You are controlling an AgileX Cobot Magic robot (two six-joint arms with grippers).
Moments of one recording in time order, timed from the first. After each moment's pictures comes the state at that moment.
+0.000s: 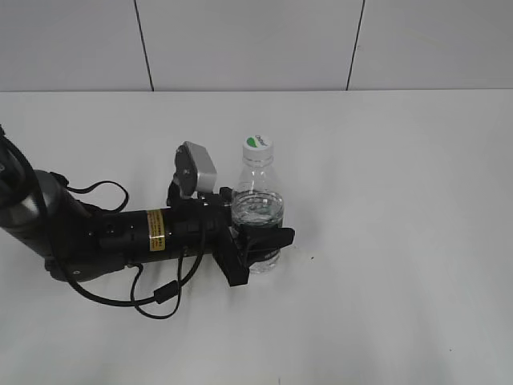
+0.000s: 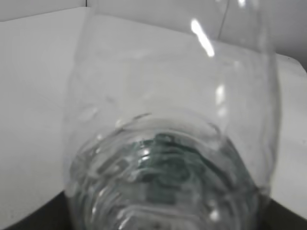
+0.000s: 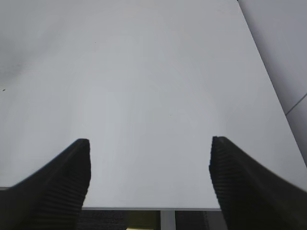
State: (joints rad) left arm -0.45 2.26 -0.86 0.90 -1.19 -0.37; right arm -0.01 -0.01 -0.52 0.02 1.10 -0.24
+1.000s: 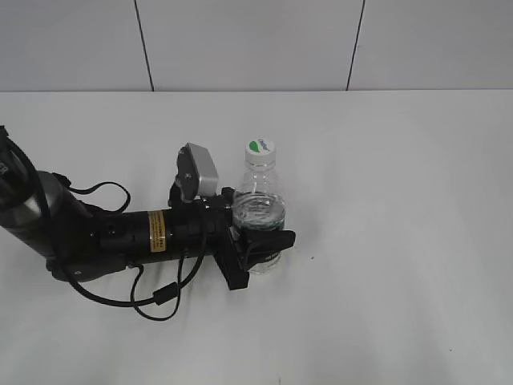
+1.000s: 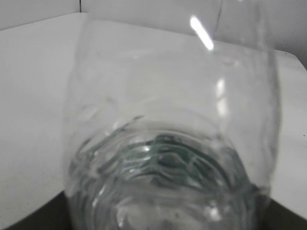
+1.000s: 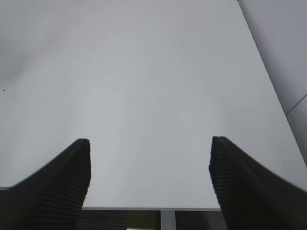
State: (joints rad) left arm -0.45 2.27 -0.88 0.92 -1.20 -0.33; right arm -0.01 -0.01 -0.52 0.02 1.10 -0.24
